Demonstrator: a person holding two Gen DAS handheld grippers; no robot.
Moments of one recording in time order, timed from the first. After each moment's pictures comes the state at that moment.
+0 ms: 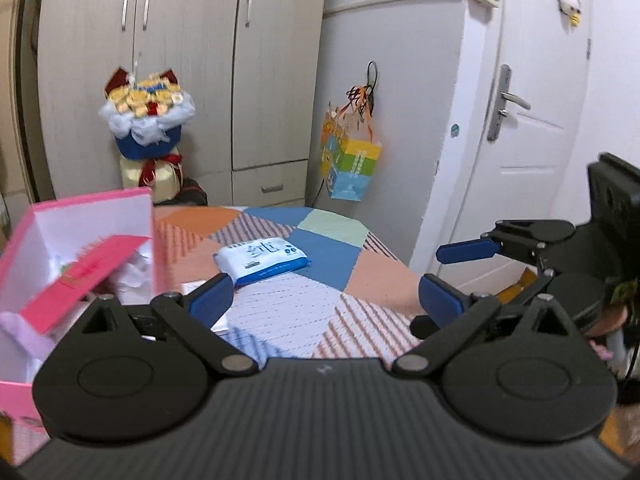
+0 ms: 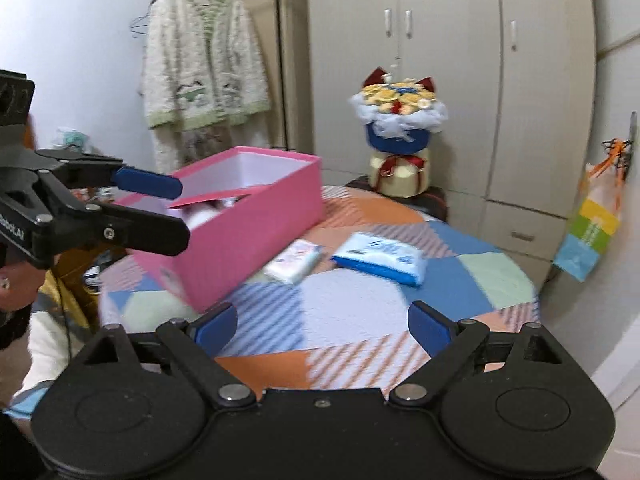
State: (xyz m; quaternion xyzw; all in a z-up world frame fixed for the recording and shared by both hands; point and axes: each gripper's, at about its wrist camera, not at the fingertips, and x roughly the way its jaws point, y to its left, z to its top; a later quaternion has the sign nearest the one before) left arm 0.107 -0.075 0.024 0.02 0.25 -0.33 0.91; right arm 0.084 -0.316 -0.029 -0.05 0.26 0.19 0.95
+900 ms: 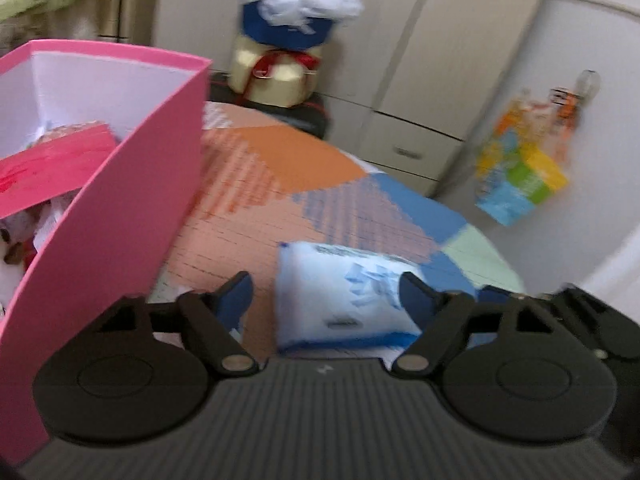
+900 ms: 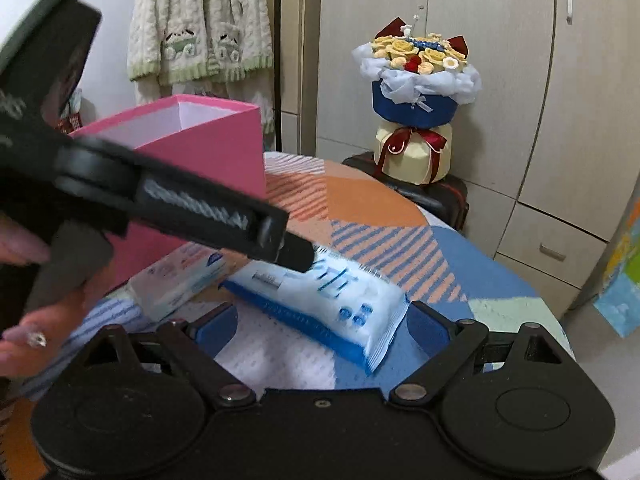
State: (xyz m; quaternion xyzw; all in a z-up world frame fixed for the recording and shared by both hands) left arm 0.318 -0.132 -0.081 -0.13 0.38 -0.09 0.91; right arm 0.283 -0.320 -0.100 -0.10 0.30 0.24 0.92
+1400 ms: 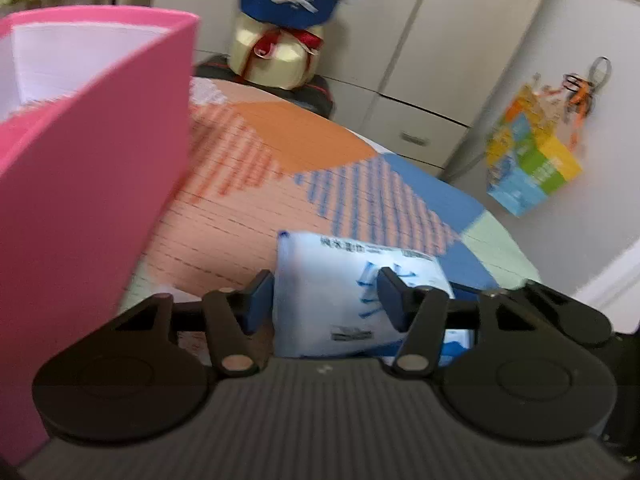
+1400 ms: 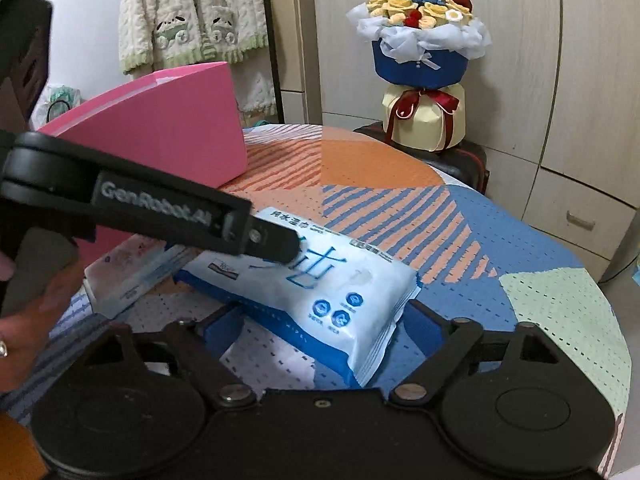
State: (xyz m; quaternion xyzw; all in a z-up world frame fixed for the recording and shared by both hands) left arm 0.333 -0.140 -0.106 -0.12 0.39 -0.11 0.90; right arm 0.316 -0.319 -0.139 -0.06 0.34 0.26 0.90
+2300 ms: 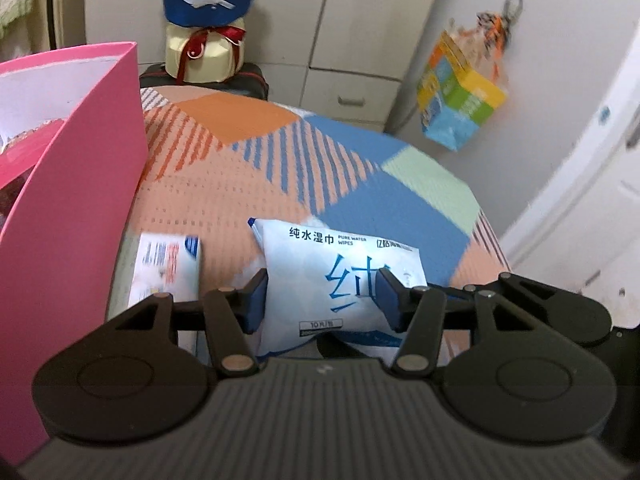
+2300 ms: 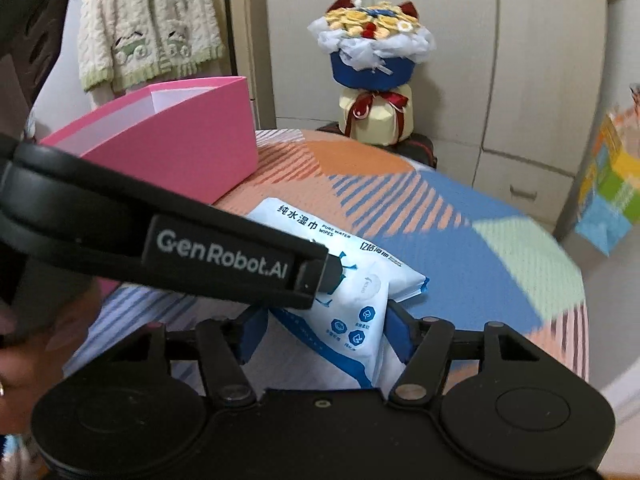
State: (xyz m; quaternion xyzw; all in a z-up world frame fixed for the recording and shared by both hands) left arm 0.261 -0.150 -0.076 -0.04 0.41 -0.20 0.89; right arm 0.215 -0.290 -0.114 -0.03 0.34 0.15 0.93
